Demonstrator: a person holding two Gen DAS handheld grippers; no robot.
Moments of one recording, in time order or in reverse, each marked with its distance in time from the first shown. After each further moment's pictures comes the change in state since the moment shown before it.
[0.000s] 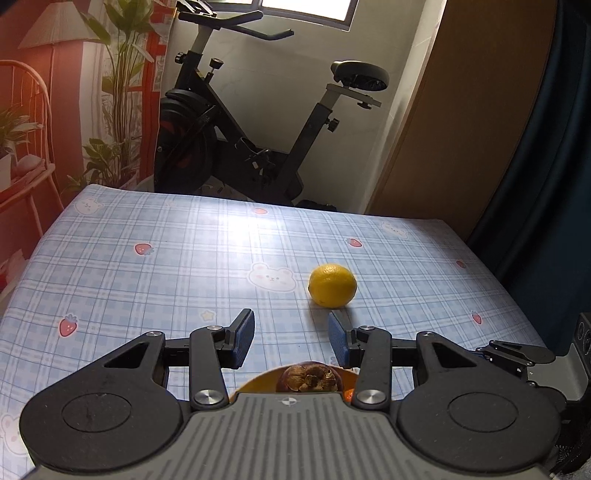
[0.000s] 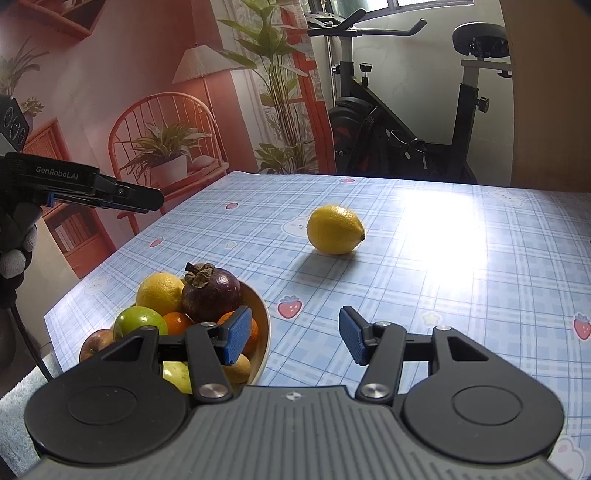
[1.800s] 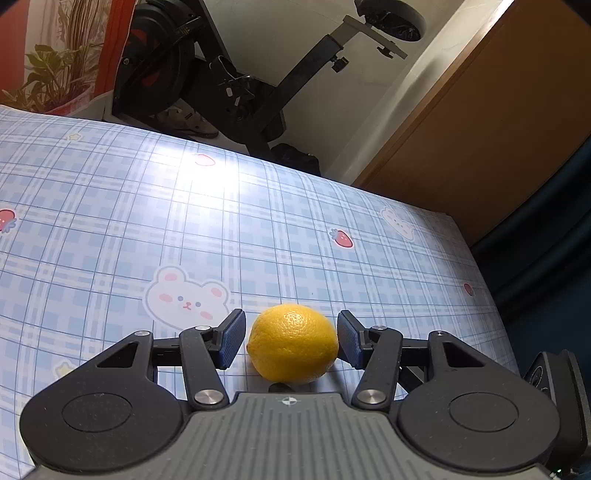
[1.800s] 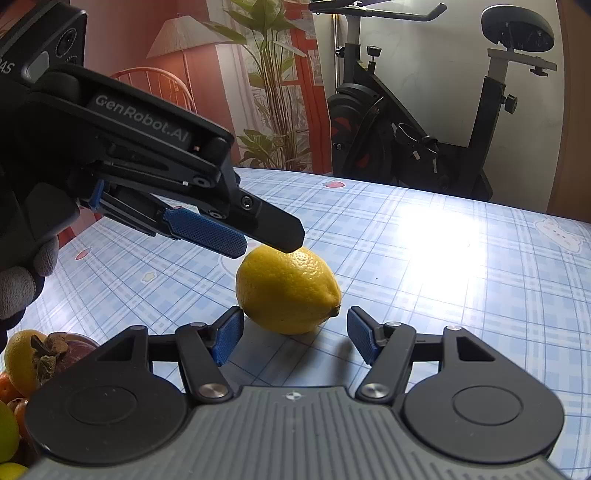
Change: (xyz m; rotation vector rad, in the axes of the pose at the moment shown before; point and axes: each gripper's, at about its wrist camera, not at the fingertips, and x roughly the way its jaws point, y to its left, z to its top) left arm 0.165 -0.005 0.039 -0.181 0.222 -0.145; right arm 0.143 -0.048 0.042 -0.050 0.037 0.002
